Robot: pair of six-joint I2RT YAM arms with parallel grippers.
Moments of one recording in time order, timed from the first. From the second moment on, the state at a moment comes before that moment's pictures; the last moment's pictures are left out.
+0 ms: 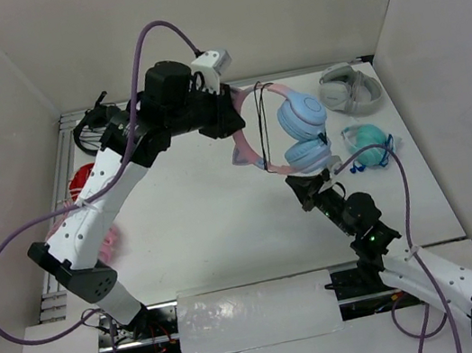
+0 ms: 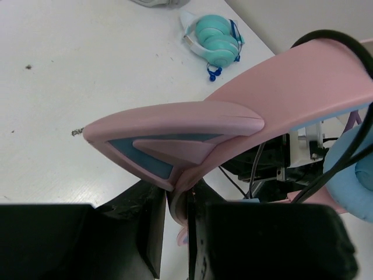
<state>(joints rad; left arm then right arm) -0.72 1.64 2.06 -0.87 0.23 -0.26 0.59 0.57 0.09 0.56 0.04 0.11</state>
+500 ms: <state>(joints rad) -0.70 1.57 1.89 -0.83 0.26 -0.18 0.46 0.73 0.25 0.47 -0.09 0.20</state>
